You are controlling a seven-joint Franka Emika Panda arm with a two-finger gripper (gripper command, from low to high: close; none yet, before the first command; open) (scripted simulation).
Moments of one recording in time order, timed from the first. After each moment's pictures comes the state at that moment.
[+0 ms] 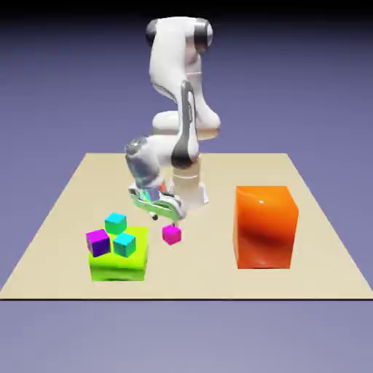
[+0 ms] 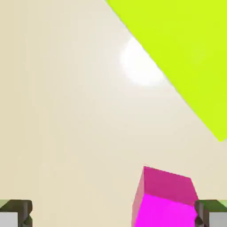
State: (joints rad) arm 0.07 0.02 -0.41 -2.76 0.37 2.35 0.99
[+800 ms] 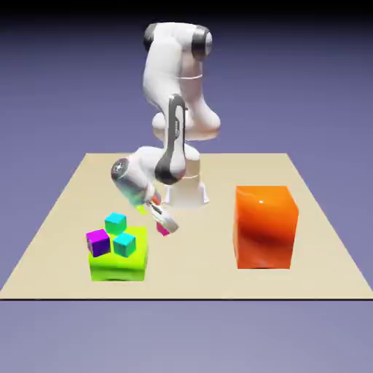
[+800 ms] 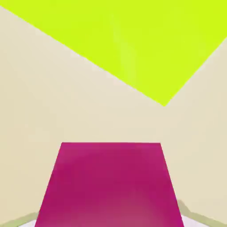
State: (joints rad) arm -0.07 0.11 -0.30 -2.58 0.53 2.20 1.17
